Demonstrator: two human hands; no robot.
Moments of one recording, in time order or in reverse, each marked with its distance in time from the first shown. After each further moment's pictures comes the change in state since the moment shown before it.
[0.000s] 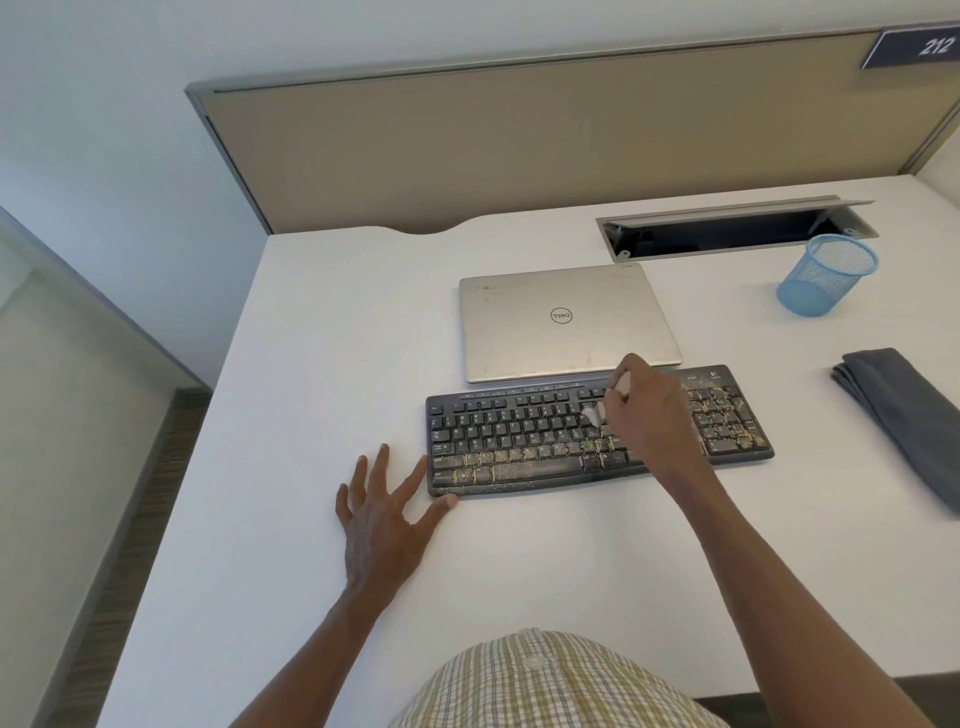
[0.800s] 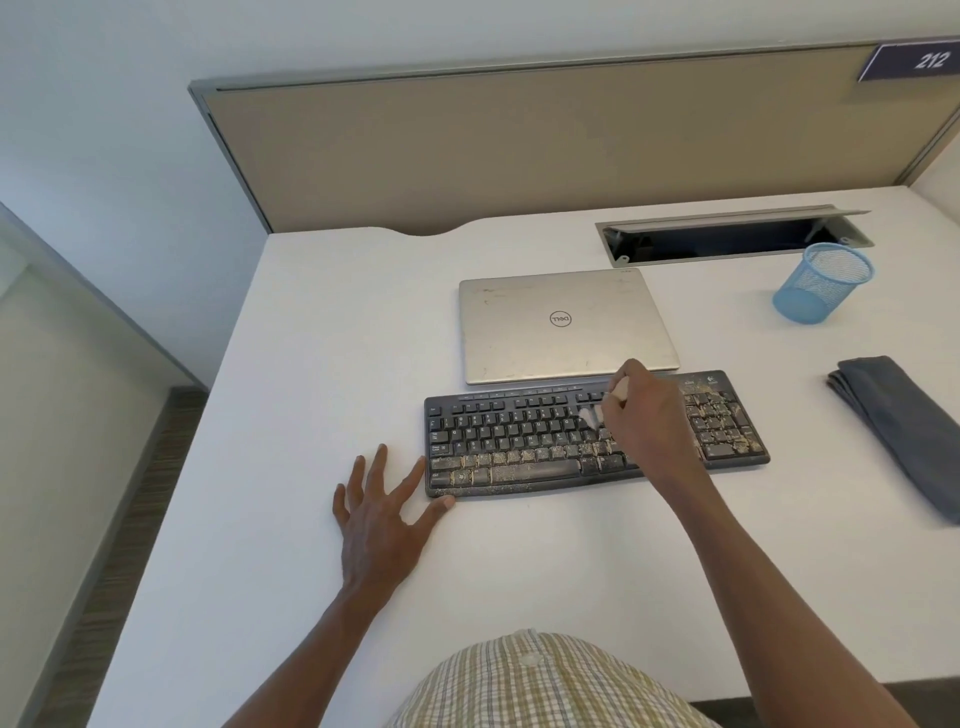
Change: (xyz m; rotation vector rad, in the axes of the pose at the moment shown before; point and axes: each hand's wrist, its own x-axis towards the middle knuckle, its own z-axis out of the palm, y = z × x) left_hand -0.001 0.001 -0.001 -0.014 0.001 -0.003; right_hand -0.004 -0.005 -0.003 0.013 -0.017 0.048
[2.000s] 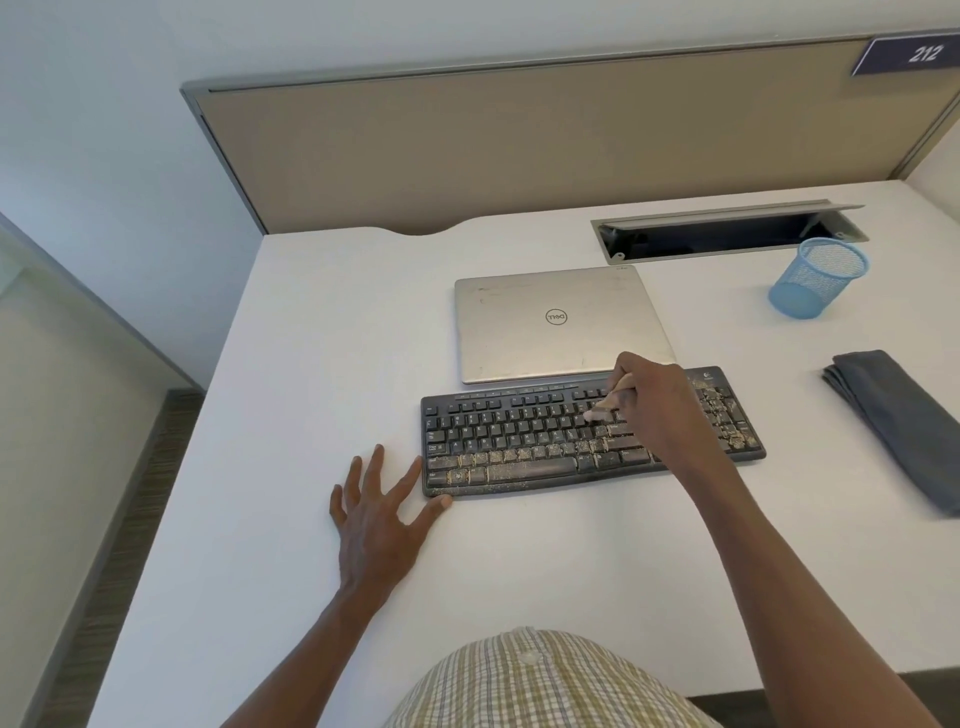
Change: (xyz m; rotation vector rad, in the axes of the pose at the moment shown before) left_hand 0.000 -0.001 0.001 0.004 0.015 0.005; right_hand 0.008 0.010 -0.020 0.003 -0.101 -0.142
